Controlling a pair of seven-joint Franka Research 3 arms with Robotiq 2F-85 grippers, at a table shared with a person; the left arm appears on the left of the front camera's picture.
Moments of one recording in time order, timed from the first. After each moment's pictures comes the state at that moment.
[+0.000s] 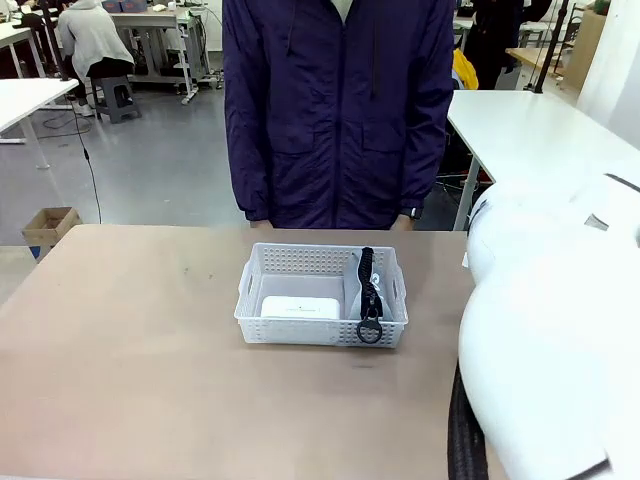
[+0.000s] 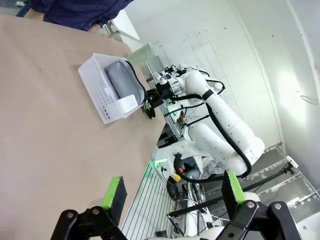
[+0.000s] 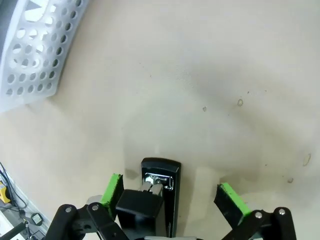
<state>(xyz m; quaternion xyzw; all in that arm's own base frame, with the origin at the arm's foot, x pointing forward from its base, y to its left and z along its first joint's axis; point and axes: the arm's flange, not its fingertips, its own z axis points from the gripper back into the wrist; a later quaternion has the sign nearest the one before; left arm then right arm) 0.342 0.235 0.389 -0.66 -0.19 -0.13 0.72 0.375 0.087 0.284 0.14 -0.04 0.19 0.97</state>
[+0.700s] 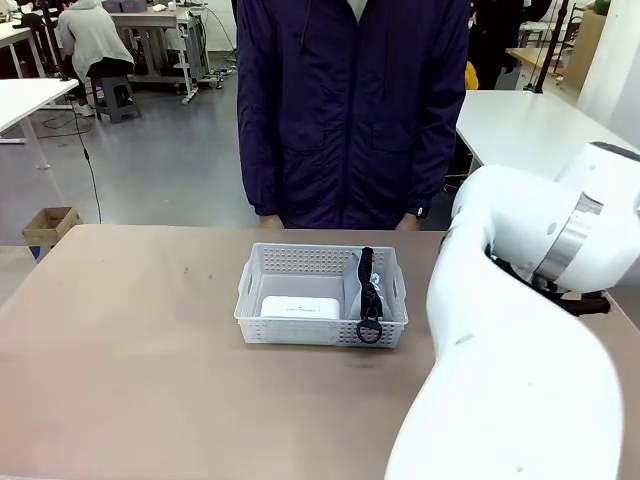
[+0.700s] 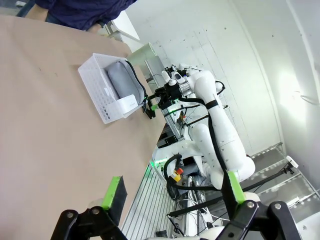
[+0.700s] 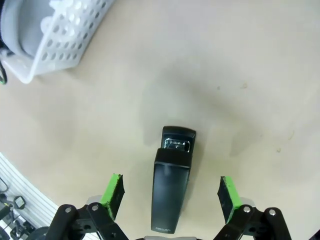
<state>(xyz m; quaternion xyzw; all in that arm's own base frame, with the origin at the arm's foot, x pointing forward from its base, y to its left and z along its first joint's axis) 0.342 0.235 0.389 -0.66 -0.19 -0.13 0.72 0.354 0.111 0.327 0.06 -0.02 0.24 0.97</state>
